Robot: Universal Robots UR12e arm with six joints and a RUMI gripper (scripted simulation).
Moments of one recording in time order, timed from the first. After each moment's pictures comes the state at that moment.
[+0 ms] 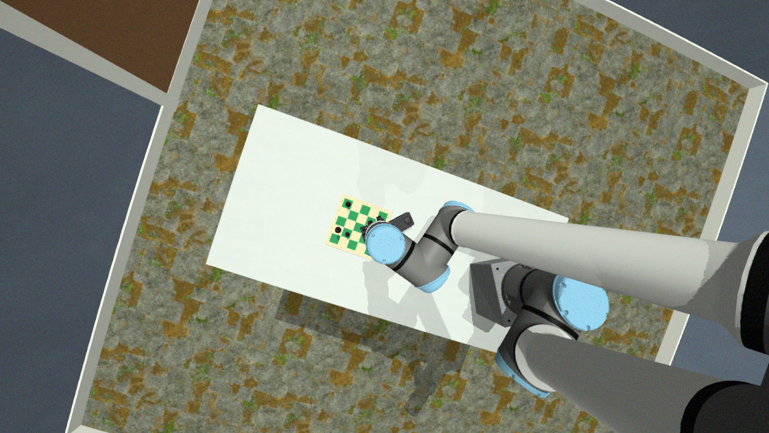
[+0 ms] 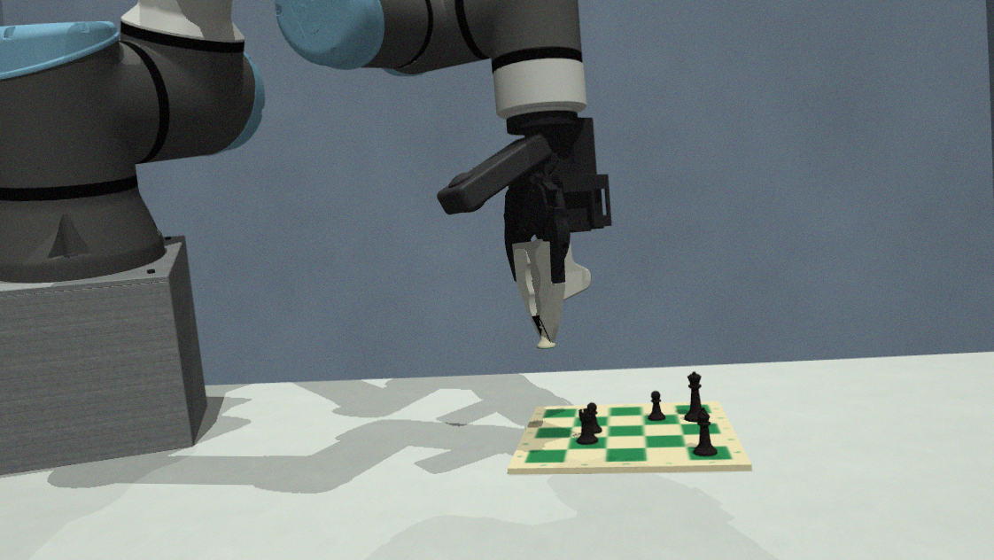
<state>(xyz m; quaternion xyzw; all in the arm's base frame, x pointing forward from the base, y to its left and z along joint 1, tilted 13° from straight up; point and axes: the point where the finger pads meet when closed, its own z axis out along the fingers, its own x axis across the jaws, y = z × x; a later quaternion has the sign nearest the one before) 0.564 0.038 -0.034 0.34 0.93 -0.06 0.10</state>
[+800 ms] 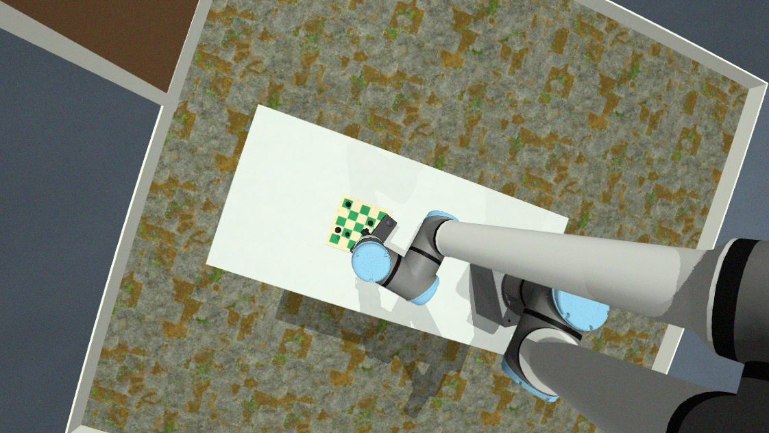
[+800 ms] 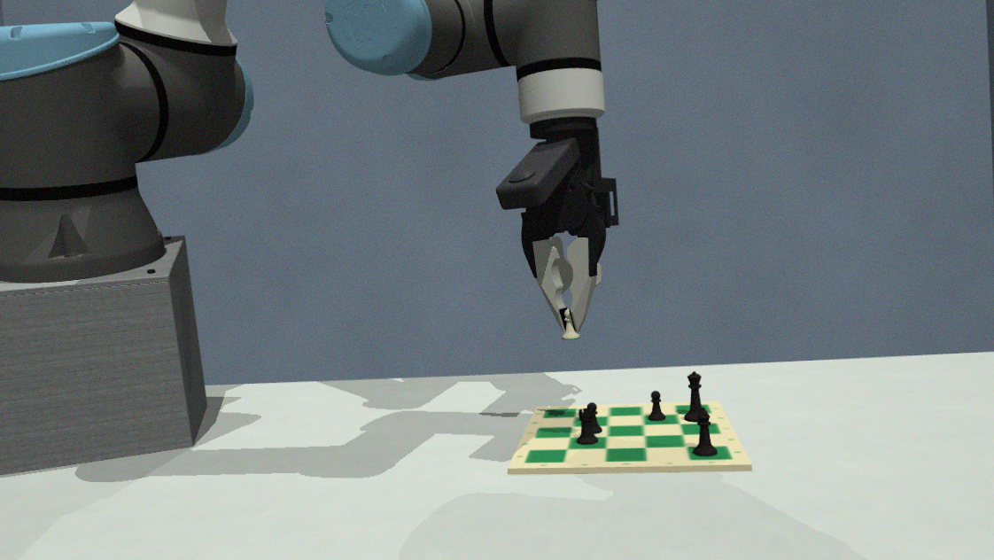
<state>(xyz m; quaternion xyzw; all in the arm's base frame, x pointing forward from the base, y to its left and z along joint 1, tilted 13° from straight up) 0.579 0.086 -0.041 0.12 0.99 -0.08 0.08</state>
